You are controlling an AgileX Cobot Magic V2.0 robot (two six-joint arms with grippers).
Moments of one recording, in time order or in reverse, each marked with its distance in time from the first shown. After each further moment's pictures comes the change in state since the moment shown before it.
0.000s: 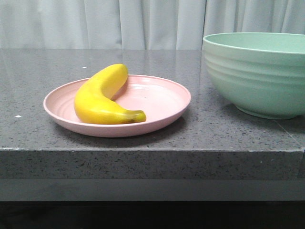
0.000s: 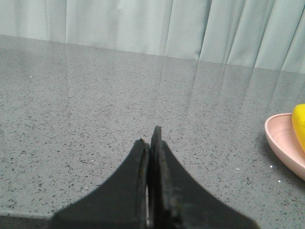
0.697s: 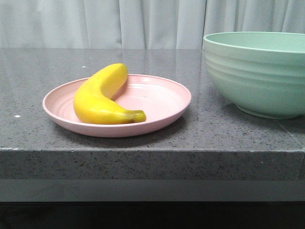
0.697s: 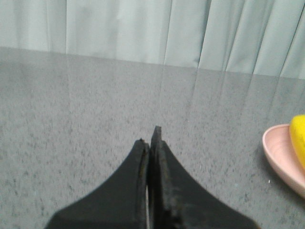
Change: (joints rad) left arm 0.000 0.043 -0.079 0.025 0.019 0.000; right arm 0.000 0.000 -0.052 0.000 0.036 0.000
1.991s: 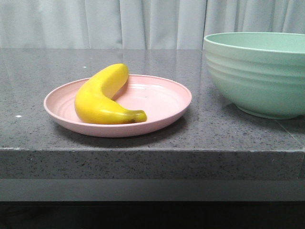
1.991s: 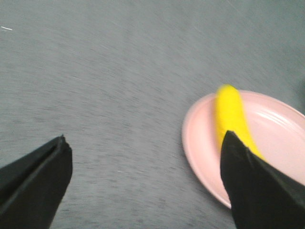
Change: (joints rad) left arm -0.275 0.746 -0.616 -0.070 0.321 0.073; right arm 0.000 0.353 -0.370 0.000 0.065 0.000
